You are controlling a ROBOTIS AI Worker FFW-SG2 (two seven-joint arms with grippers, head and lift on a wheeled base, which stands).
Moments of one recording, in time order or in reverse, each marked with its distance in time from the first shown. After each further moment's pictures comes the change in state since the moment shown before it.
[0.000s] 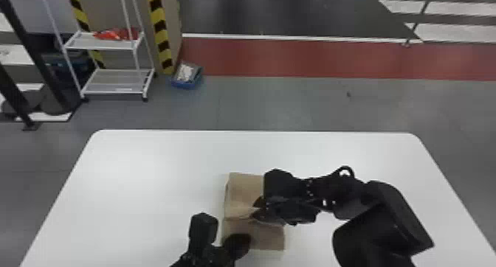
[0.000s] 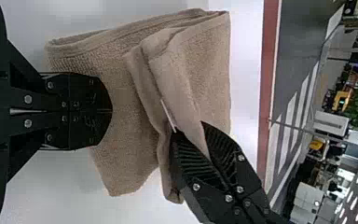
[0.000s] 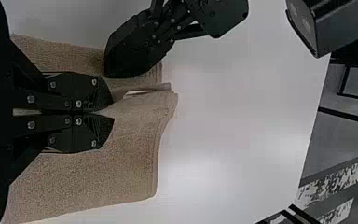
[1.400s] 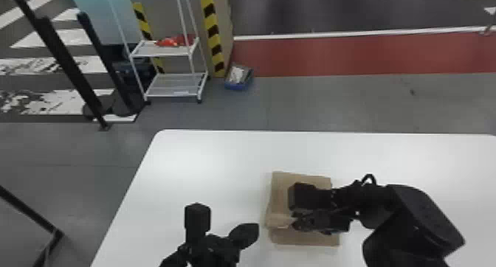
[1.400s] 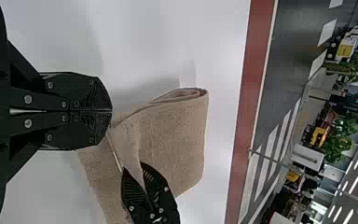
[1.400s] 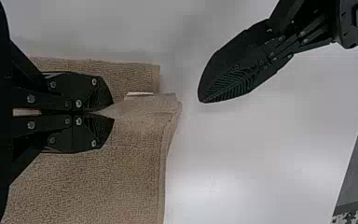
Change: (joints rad) left arm 0.151 0.065 0.269 -0.203 0.086 0.064 -0.105; right arm -0.101 0.031 0.137 0.211 0.086 0.028 -0.102
